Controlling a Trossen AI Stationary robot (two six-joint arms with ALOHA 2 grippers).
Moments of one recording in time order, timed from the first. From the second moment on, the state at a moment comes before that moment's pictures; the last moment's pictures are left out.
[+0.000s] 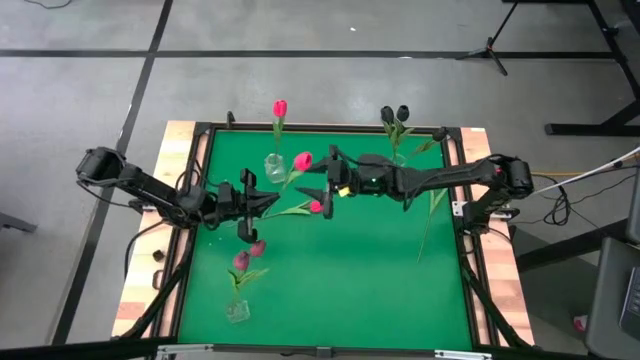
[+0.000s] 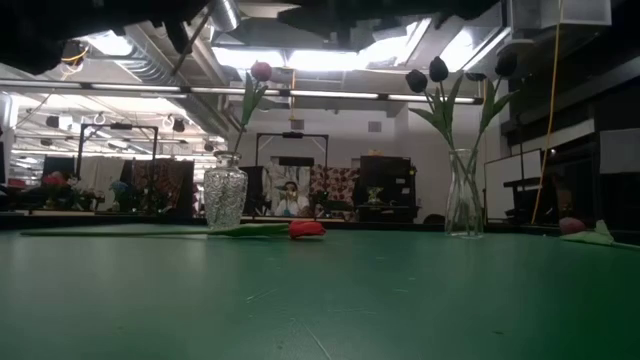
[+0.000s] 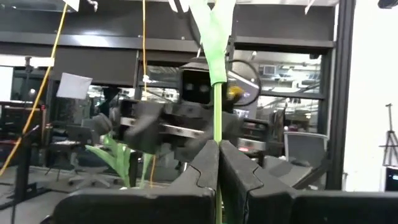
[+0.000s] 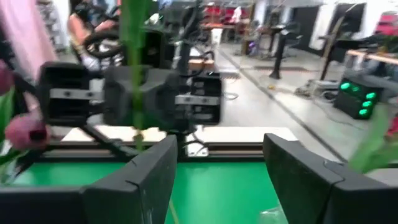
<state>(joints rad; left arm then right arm) -0.23 1.14 0.26 1.30 -0.40 0.06 -0.02 1.65 1.18 0.44 0.02 -0.06</state>
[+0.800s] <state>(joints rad) -0.21 1.14 0.26 1.24 -0.37 0.03 -0.02 1.69 1.29 0.43 -0.15 -0.05</state>
